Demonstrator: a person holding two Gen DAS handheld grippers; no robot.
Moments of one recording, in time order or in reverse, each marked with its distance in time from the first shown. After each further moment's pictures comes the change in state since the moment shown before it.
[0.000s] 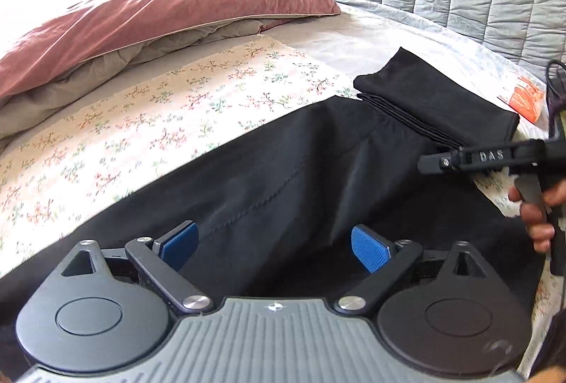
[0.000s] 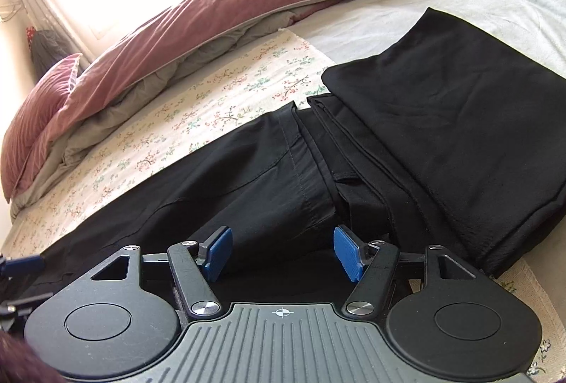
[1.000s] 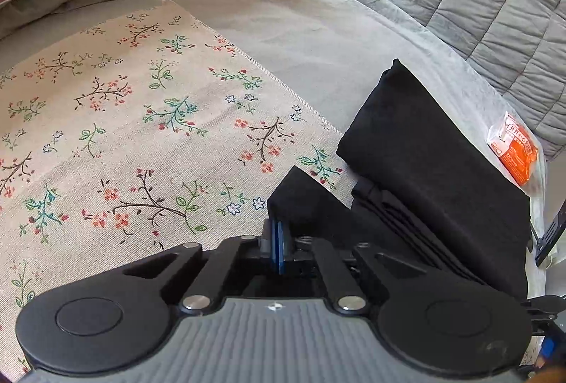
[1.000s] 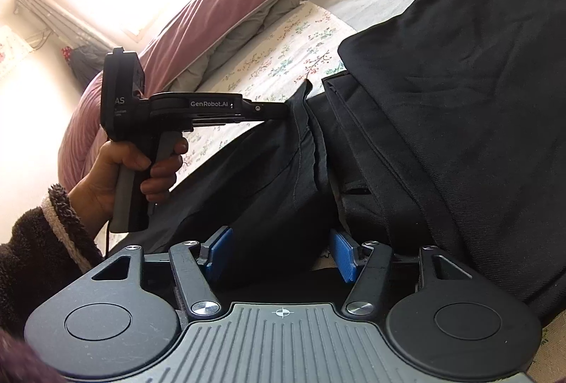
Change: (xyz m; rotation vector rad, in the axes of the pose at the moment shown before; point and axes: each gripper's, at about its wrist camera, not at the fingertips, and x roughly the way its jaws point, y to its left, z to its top) left arm 0.224 -0.009 0.144 -0.043 0.142 -0.389; right arm 0.018 -0.040 0.020 0.107 0.111 0.264
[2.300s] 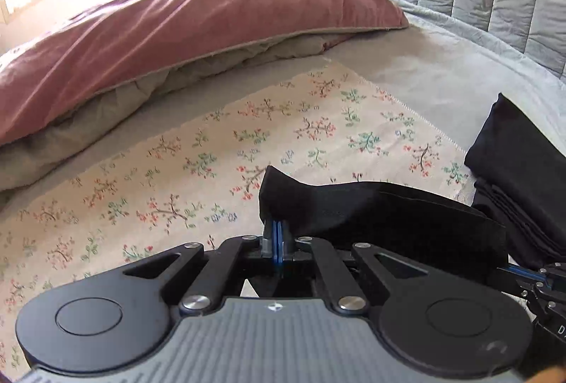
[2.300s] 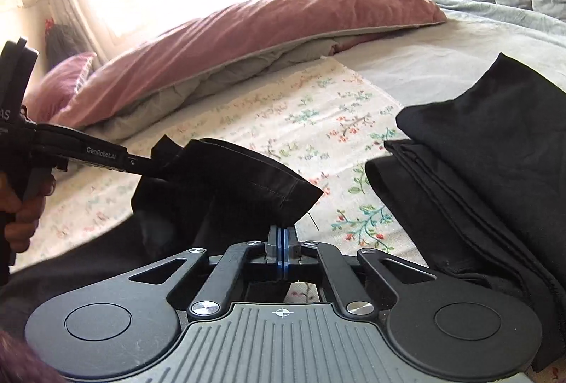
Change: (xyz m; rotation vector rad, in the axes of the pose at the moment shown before) left arm -0.147 0.021 -0.030 0.018 -0.158 0.509; right arm 0.056 0.102 -0.005 -0.208 -0.260 -0.235
